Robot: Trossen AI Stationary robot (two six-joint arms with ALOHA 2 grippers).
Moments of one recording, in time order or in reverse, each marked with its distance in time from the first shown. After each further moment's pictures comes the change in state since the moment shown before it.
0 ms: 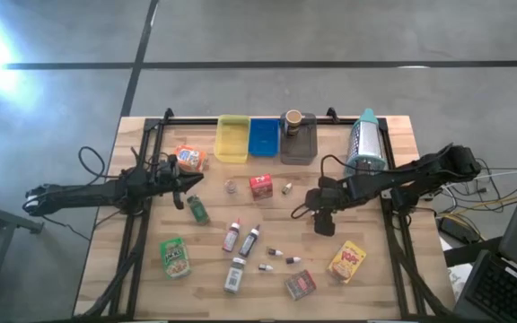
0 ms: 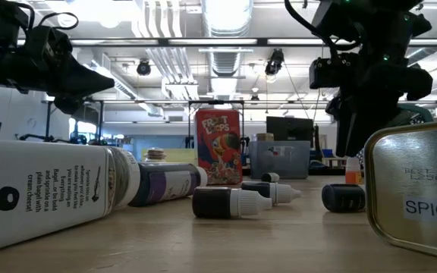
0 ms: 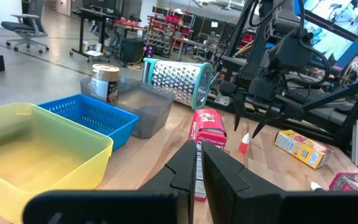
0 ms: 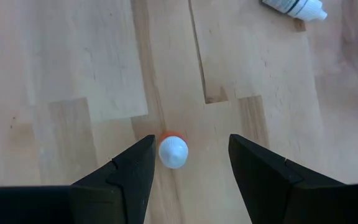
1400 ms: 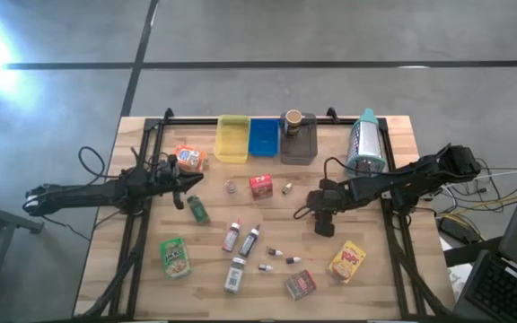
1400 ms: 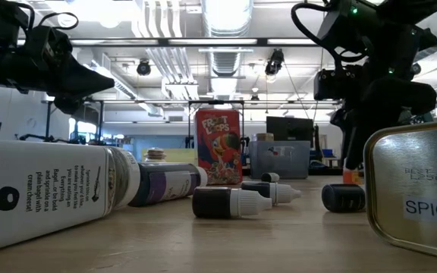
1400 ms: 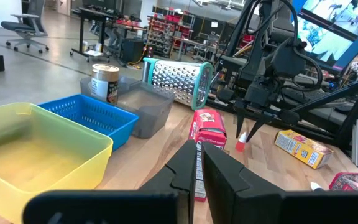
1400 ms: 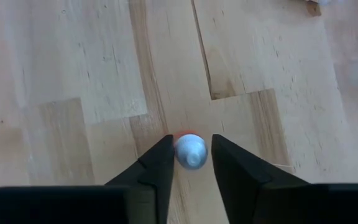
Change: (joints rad) left arm 0.000 0.000 0.000 0.000 0.000 0.000; right arm 0.000 0.001 -0.087 0.124 -0.008 0.034
